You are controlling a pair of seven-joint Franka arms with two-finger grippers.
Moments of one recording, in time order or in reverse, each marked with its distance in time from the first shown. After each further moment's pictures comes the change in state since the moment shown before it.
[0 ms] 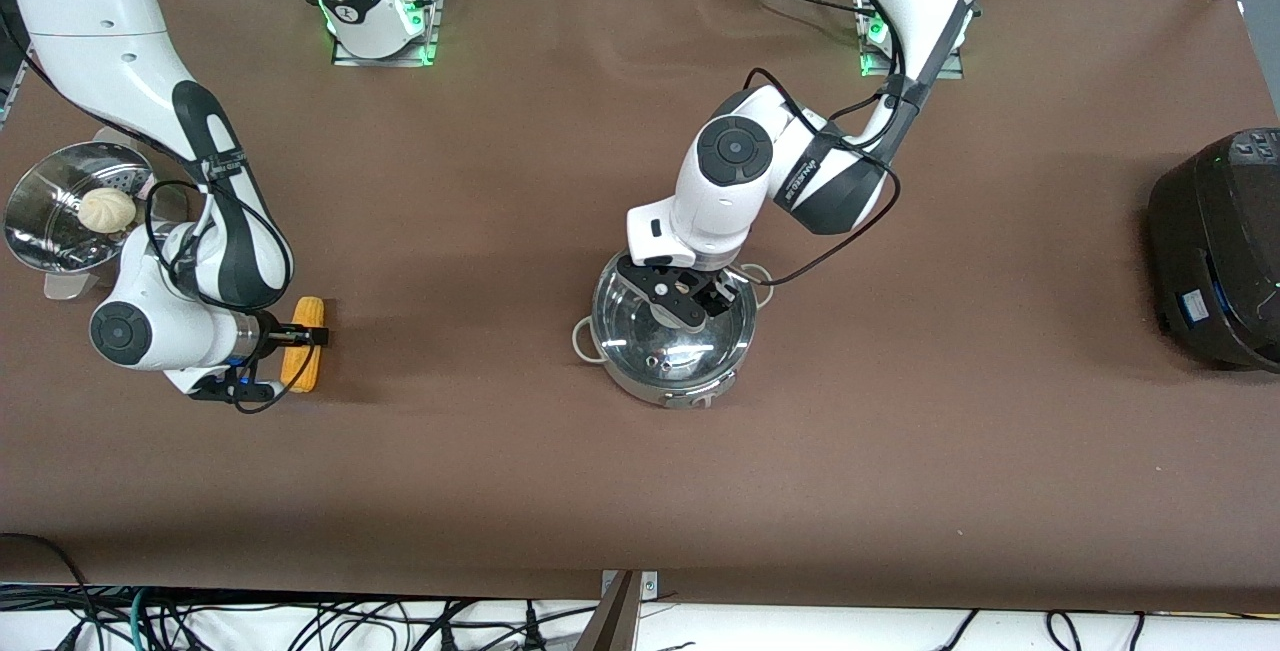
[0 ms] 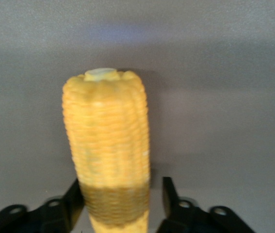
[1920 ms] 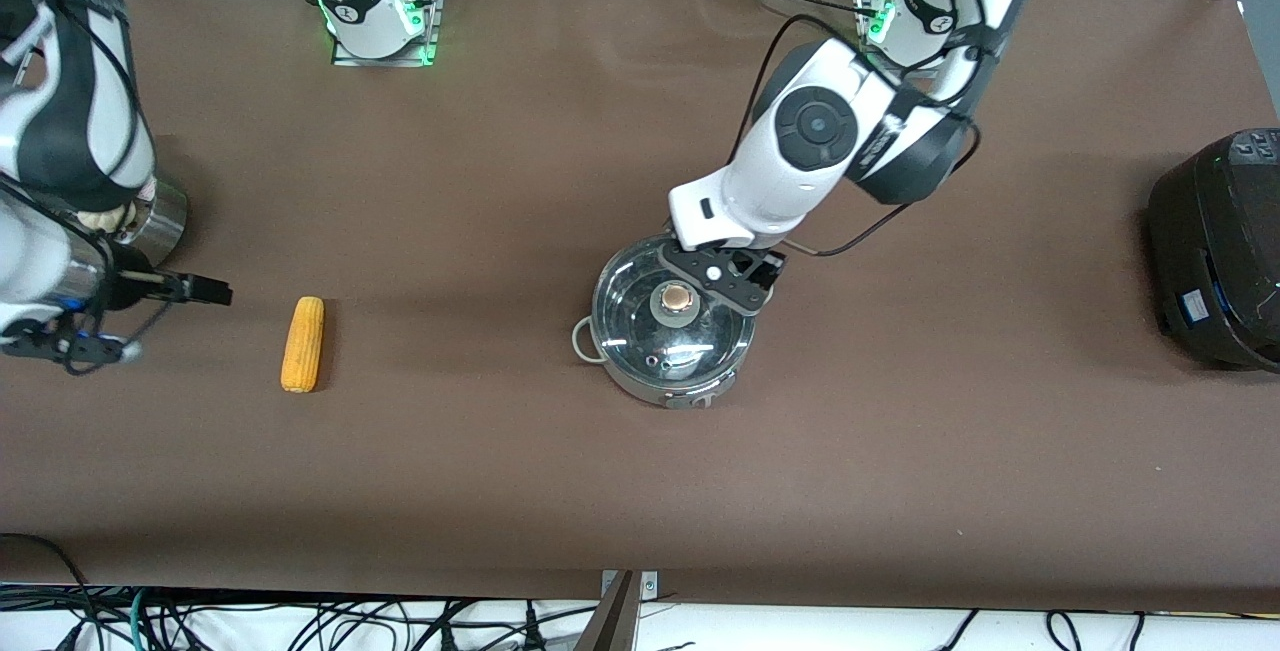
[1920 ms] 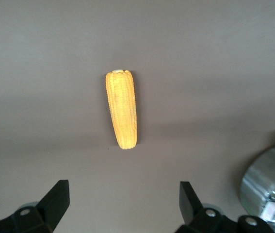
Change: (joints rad) left arm 0.061 -0.114 -0.008 -0.022 -0.150 -0.140 -0.015; right arm -0.007 -0.288 -0.001 0.095 0.000 -0.321 0.043
